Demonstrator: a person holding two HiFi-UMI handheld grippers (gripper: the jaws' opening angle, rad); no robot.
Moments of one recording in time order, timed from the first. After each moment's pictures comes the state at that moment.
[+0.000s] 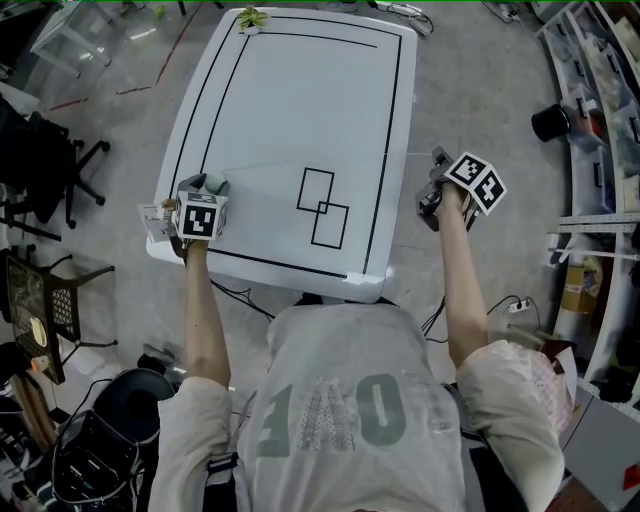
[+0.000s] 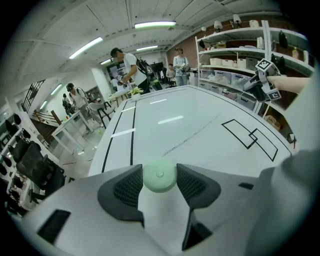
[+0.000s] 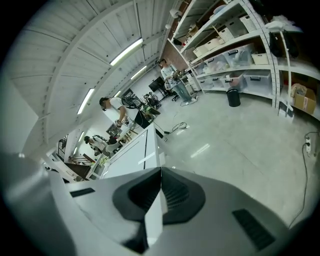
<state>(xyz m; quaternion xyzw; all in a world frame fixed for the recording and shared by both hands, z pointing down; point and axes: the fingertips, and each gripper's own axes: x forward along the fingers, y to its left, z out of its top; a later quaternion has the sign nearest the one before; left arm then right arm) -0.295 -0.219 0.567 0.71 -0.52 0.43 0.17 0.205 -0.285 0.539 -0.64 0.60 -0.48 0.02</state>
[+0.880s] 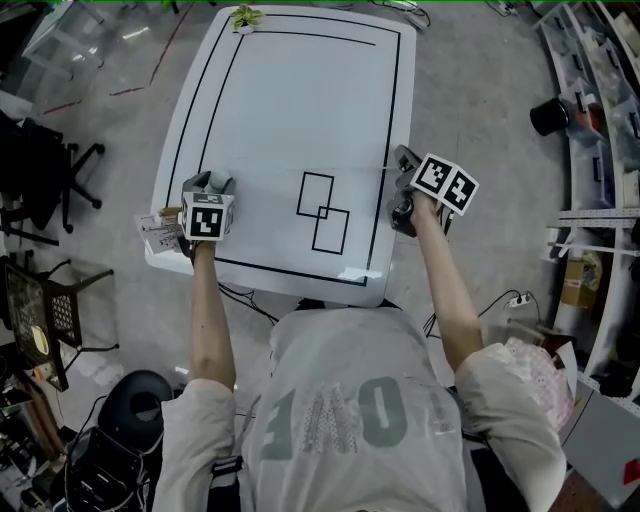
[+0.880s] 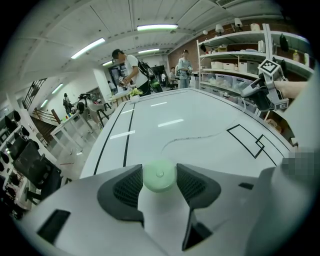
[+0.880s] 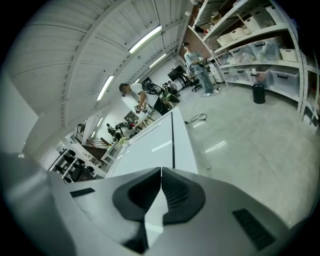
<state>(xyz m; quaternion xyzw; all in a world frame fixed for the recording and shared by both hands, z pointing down) -0.283 -0.238 0.577 0.72 -0.53 0.42 0.18 0.110 -0.288 0.545 -0.56 0.68 -0.47 -0.02</state>
